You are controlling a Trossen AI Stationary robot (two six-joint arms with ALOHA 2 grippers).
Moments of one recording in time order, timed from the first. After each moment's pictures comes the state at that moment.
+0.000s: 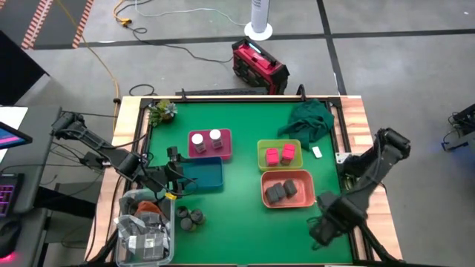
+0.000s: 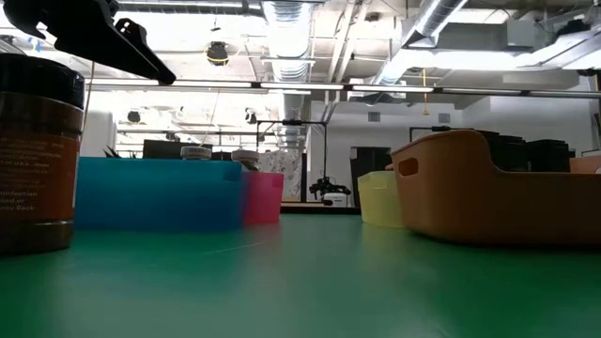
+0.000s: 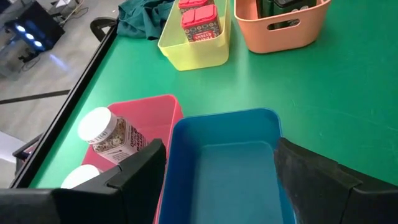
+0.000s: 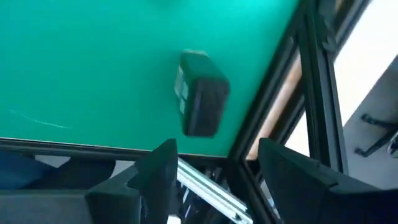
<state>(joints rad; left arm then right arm) -0.52 0.93 0.65 -0.37 -0.72 -0.17 0.83 1.58 1.38 -1.41 -0.29 2.11</state>
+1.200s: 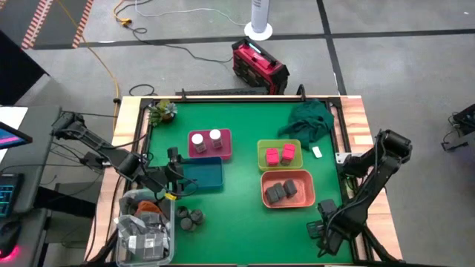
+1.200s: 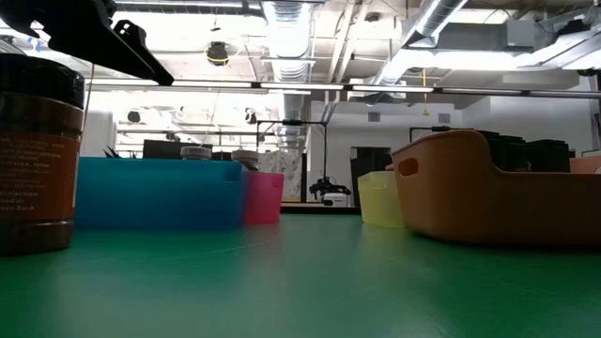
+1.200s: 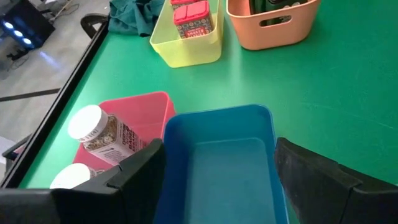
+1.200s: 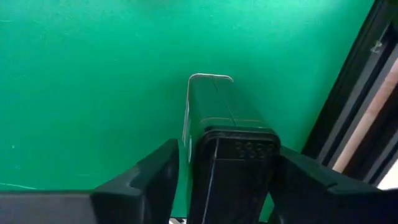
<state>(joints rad) -0.52 0.93 0.65 -0.38 -0.70 -0.18 0.98 1.59 1.04 -0.98 -0.14 2.34</state>
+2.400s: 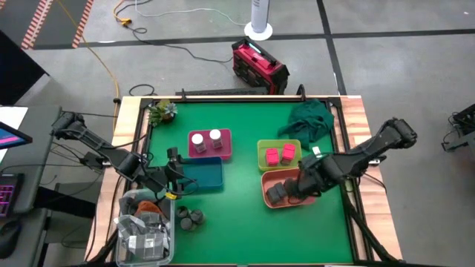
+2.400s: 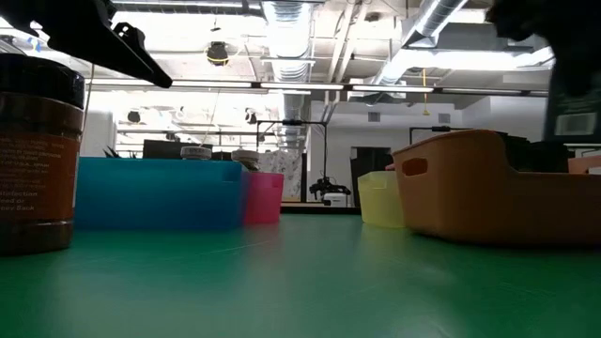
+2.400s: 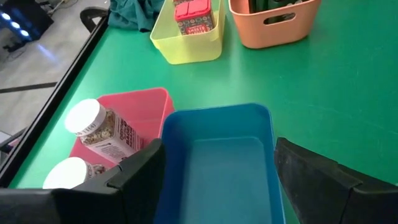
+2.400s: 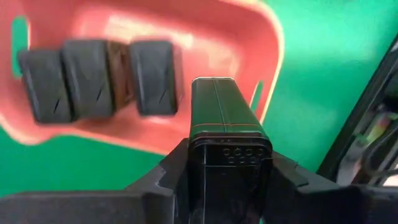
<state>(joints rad) -0.52 0.93 0.65 -0.39 -0.69 -0.22 0.47 1.41 1.20 -1.36 0.08 1.66</state>
